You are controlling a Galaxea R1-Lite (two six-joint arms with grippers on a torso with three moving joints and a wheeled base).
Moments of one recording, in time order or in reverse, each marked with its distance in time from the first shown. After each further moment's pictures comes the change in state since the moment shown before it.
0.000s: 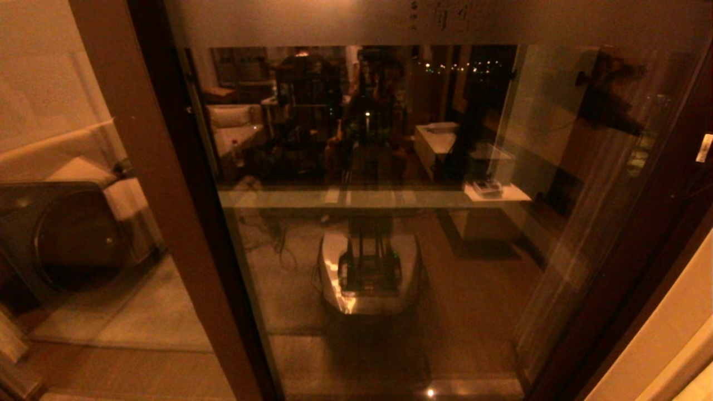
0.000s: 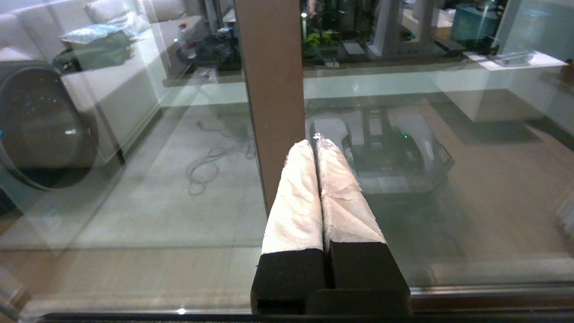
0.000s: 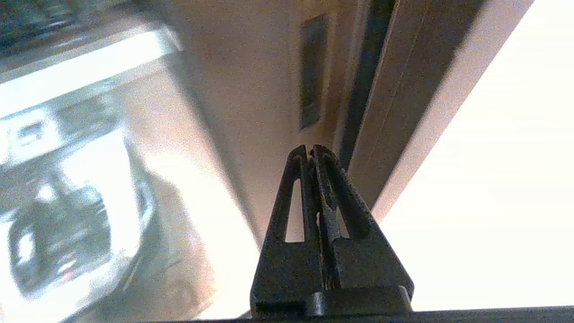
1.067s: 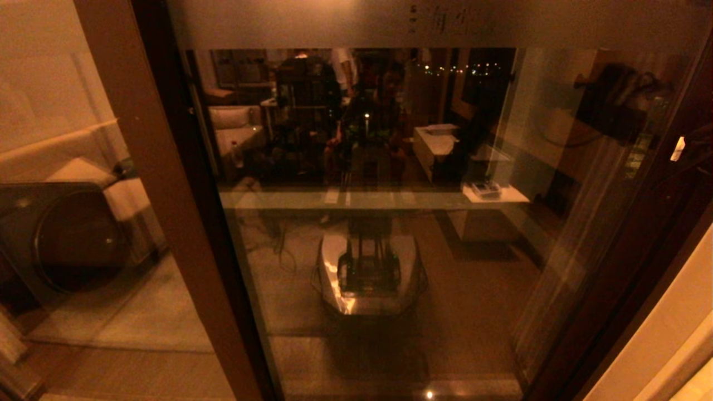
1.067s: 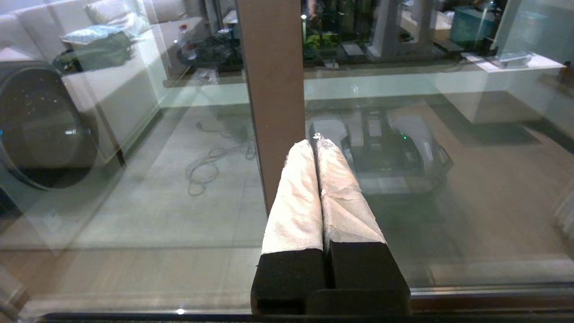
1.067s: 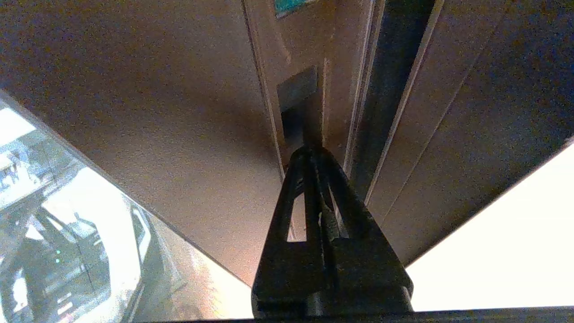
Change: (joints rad) left arm 0.000 0.000 0.000 0.000 0.000 0.000; right arm -0.006 0.254 -0.254 0.007 -0.101 0.077
